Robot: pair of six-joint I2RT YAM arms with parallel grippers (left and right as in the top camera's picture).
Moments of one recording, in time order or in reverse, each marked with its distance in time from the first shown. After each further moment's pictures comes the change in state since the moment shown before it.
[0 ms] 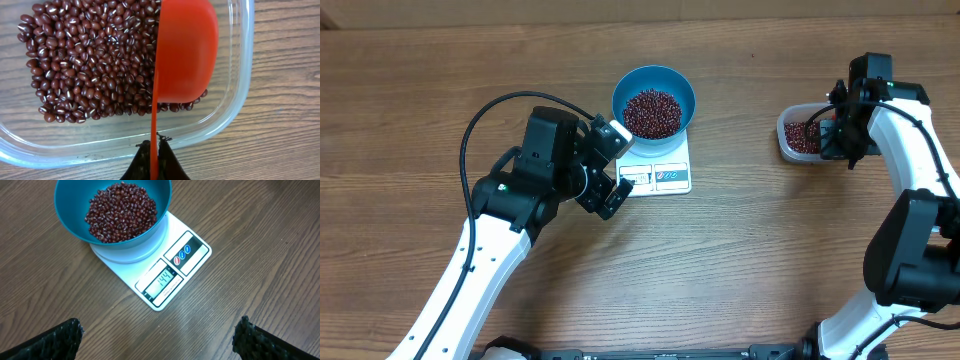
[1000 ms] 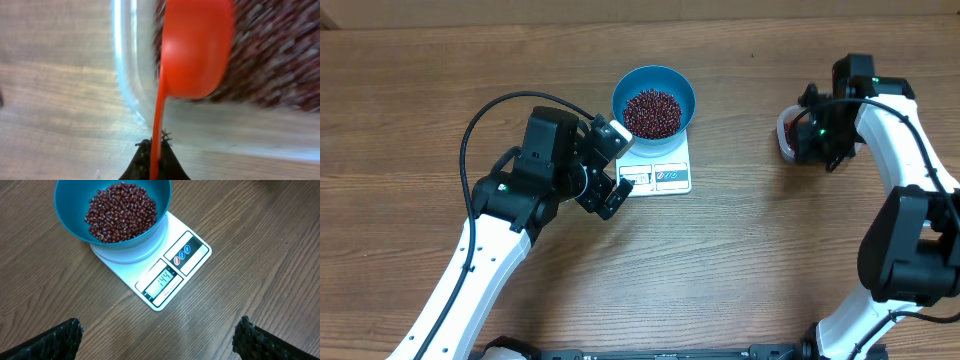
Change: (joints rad) left arm 0.000 0.000 0.000 0.000 0.000 0.000; right arm 0.057 0.021 0.021 -0.121 -0.284 -0.061
